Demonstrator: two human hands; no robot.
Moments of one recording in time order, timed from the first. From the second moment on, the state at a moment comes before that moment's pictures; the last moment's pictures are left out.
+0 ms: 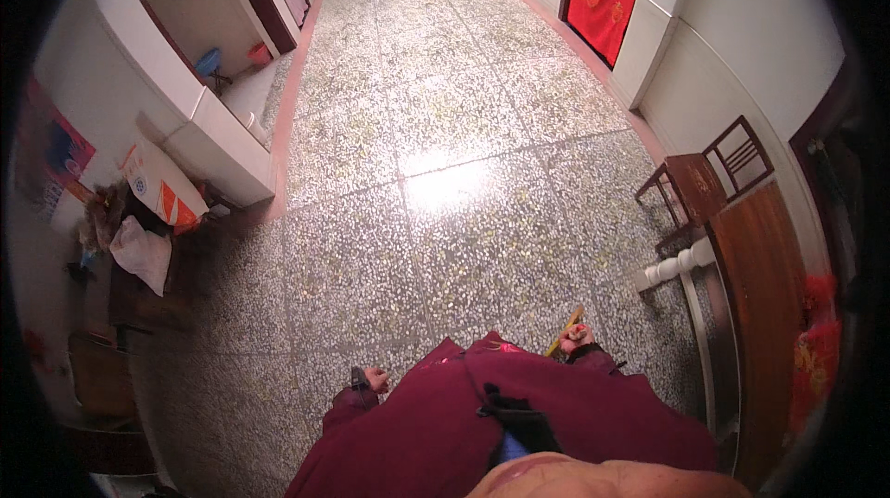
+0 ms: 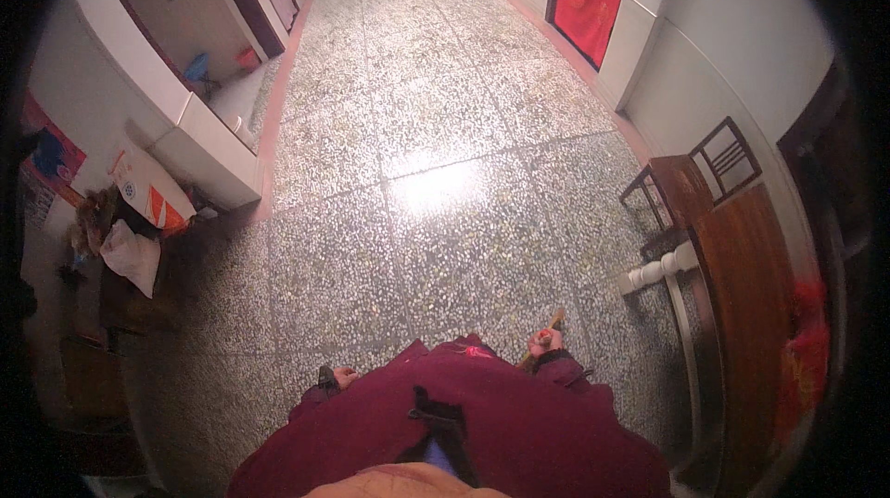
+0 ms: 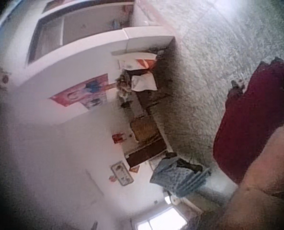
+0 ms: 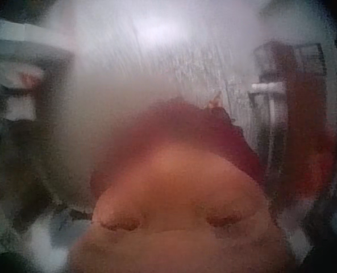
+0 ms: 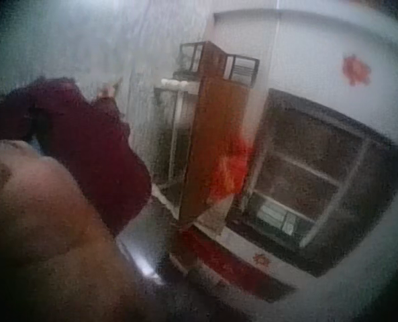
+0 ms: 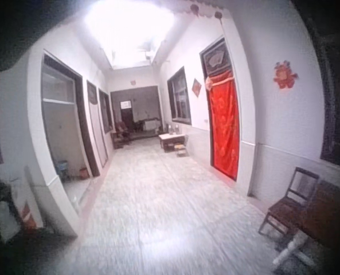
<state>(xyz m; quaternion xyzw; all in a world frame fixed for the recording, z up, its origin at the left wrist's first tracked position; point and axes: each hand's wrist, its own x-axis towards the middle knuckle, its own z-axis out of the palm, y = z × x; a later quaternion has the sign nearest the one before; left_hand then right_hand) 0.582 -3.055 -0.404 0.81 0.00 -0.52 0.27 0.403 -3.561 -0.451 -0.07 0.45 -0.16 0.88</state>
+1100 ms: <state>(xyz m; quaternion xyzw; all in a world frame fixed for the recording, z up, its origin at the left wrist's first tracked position) 1.062 -3.227 -0.474 0.77 0.05 -0.49 0.40 0.820 -3.737 -0.457 -0.74 0.15 -0.18 0.63</state>
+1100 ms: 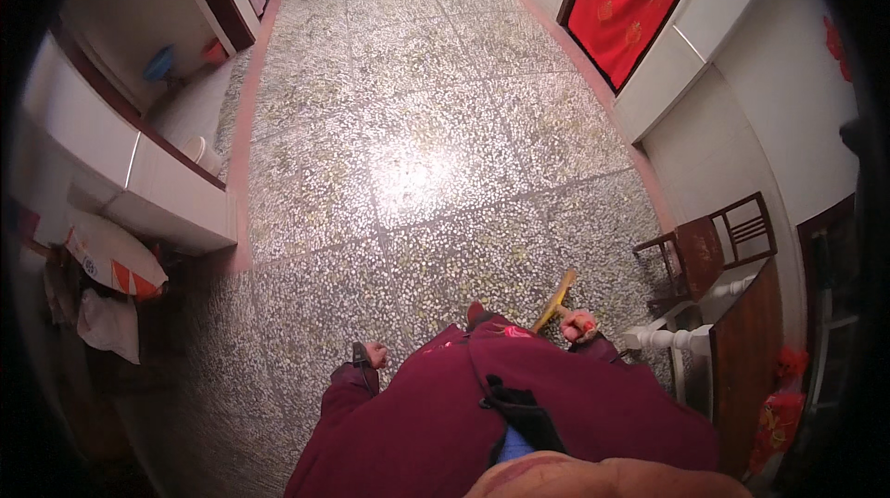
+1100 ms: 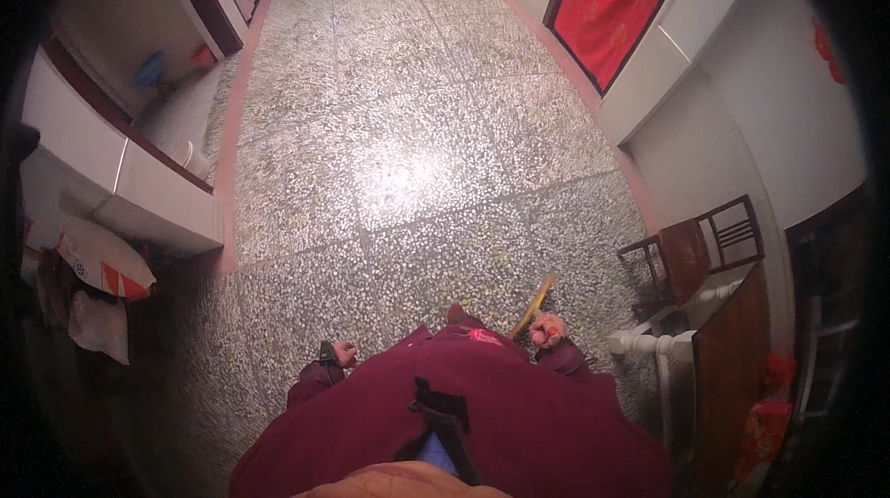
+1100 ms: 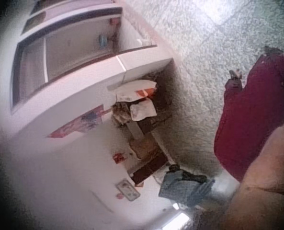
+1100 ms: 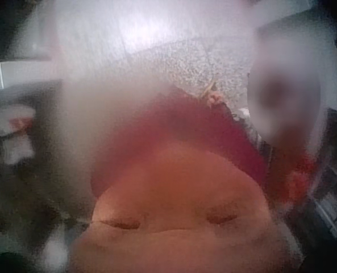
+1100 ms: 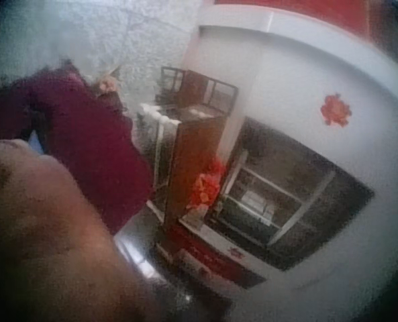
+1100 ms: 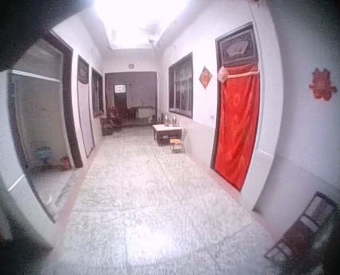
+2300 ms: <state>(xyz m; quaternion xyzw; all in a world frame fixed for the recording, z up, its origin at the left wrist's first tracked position) 1.654 -3.462 -0.480 0.75 0.10 -0.45 0.47 1.440 -3.973 -0.443 -0.70 0.27 -0.11 0.65</state>
